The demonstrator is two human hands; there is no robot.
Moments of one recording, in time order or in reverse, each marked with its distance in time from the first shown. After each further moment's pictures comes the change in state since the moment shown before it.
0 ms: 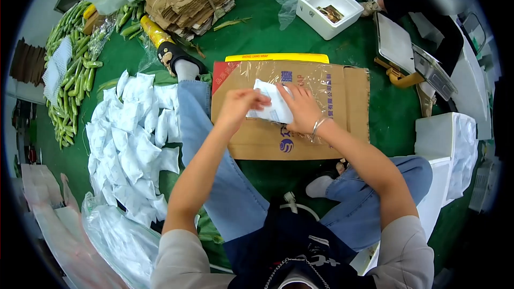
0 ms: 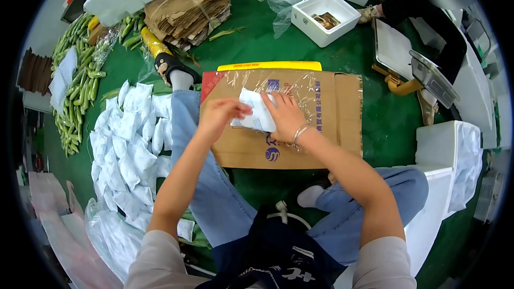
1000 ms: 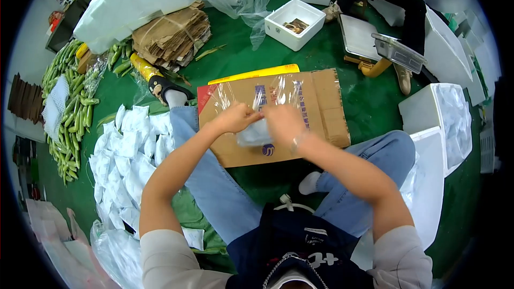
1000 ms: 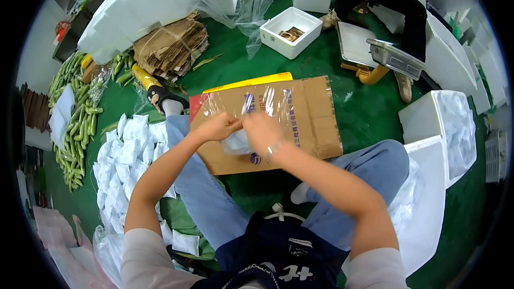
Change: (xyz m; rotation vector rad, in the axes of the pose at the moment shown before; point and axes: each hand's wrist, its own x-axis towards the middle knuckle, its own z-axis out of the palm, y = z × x) left_hand -0.014 0.075 0.041 0.963 -0.339 0.481; right_hand -0.043 -0.075 -0.084 0.035 0.077 0.297
